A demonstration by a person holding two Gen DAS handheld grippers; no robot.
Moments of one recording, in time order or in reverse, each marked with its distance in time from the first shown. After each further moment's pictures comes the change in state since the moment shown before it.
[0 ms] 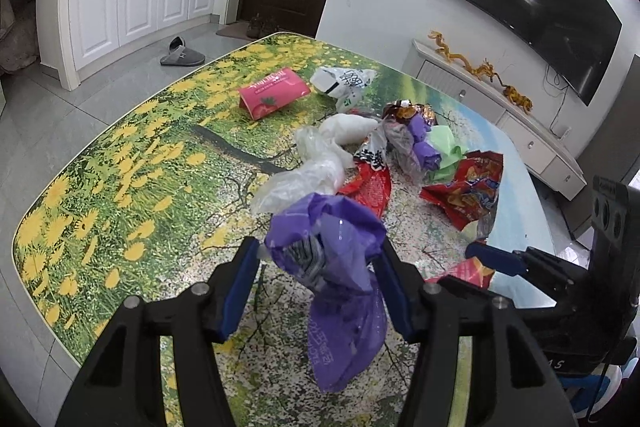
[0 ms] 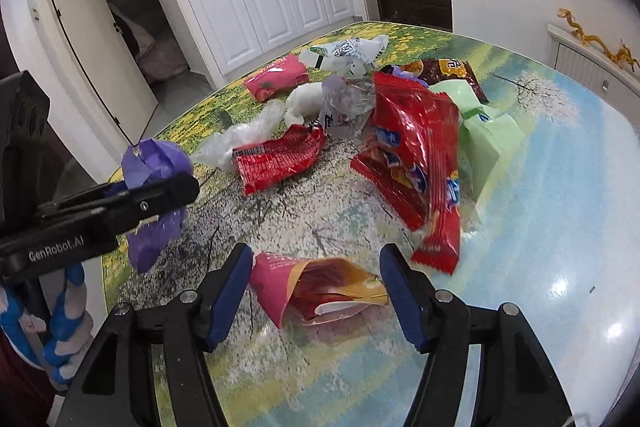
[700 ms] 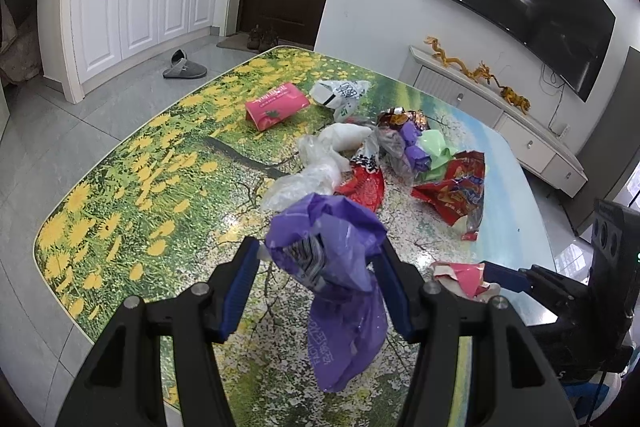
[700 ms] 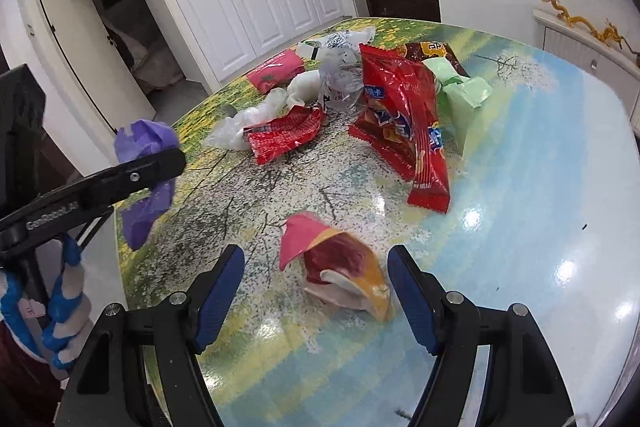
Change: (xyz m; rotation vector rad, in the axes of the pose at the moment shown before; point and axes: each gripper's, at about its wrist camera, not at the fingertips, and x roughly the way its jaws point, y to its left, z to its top) left arm -0.027 -0.003 -0.005 0.030 -0.036 0.018; right arm -0.019 0.006 -0.021 0.063 -0.011 -0.003
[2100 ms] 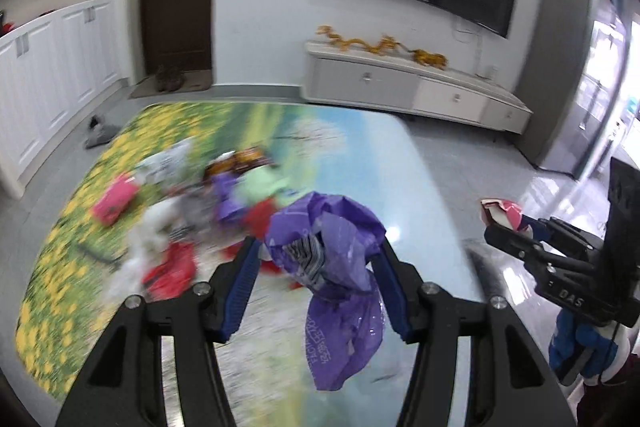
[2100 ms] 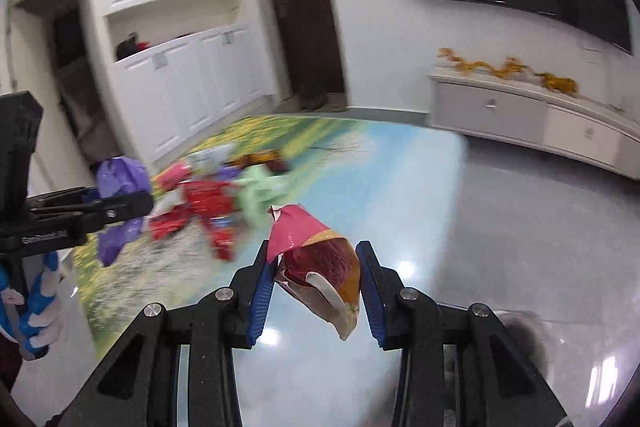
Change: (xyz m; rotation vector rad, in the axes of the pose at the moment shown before) left arm -0.001 -0.179 0.037 0.327 0.001 -0.198; right arm -0.158 -0.116 -0.026 0.115 -0.300 -0.276
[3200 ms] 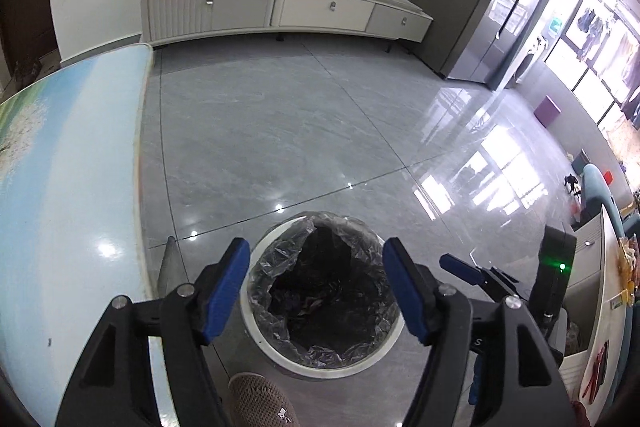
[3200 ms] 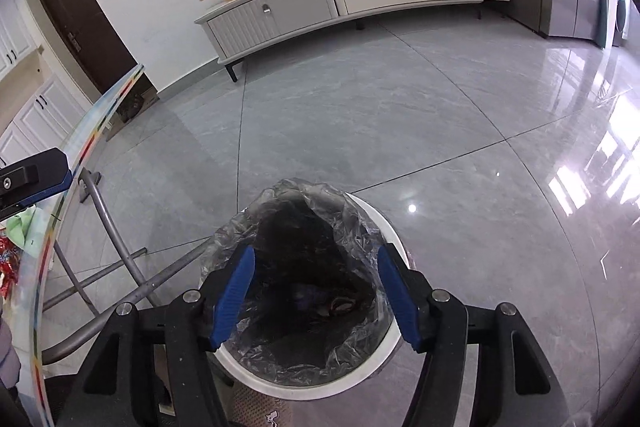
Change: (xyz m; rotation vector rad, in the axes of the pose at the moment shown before) left arm 0.181 -0.241 0.013 0.187 0.275 -0.329; right arm -0.007 -0.244 -0.125 0.543 0.175 -0.378
